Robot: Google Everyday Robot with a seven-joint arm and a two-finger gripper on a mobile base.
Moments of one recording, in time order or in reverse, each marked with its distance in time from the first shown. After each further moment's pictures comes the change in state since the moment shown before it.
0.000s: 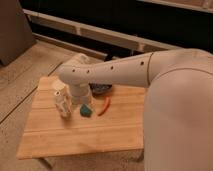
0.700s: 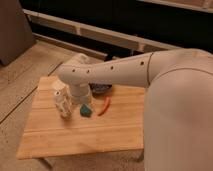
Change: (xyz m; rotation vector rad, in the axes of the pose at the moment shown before) arm -0.001 0.000 -0.001 0.000 -0.007 0.004
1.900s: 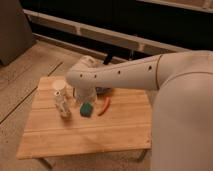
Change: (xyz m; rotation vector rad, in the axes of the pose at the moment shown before) arm -0.030 -0.038 0.022 -0.013 -0.104 0.114
